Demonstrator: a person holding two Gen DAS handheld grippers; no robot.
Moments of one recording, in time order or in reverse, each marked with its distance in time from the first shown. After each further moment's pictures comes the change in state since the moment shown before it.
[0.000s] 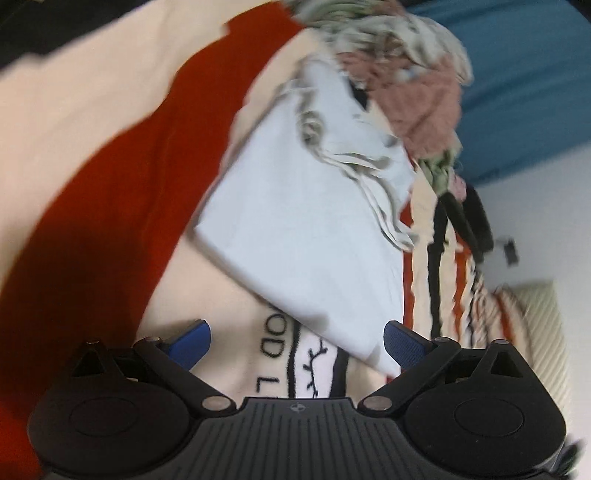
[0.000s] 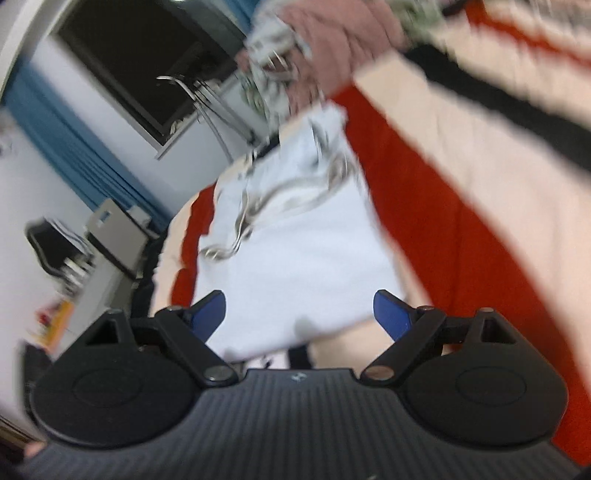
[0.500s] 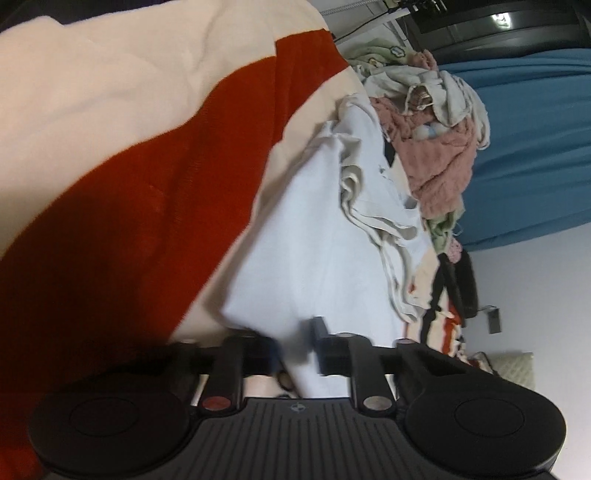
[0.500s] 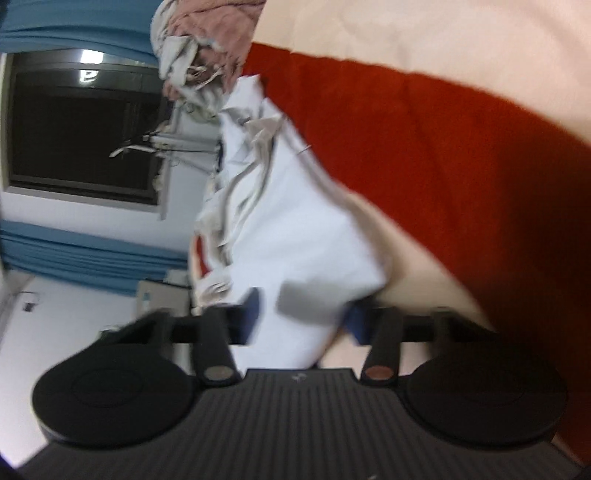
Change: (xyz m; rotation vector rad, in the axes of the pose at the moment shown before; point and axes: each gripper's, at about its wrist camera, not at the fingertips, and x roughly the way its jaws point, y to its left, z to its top) left arm 0.025 0.019 0.025 -0.099 -0.125 -0.032; right arm 0.052 -0.059 -0.007 0.430 0.020 0.060
